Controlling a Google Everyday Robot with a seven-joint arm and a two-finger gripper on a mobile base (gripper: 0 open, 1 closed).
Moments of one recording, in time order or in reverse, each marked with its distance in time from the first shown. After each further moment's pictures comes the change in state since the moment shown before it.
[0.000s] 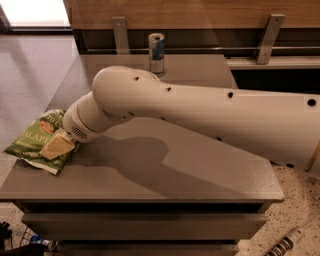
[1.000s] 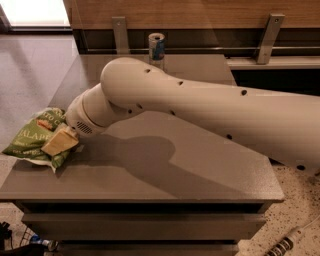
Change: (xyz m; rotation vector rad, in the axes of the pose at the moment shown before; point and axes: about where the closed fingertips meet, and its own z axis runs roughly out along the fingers) arm -0.014 0.000 -0.016 -0.021 -0.051 -0.034
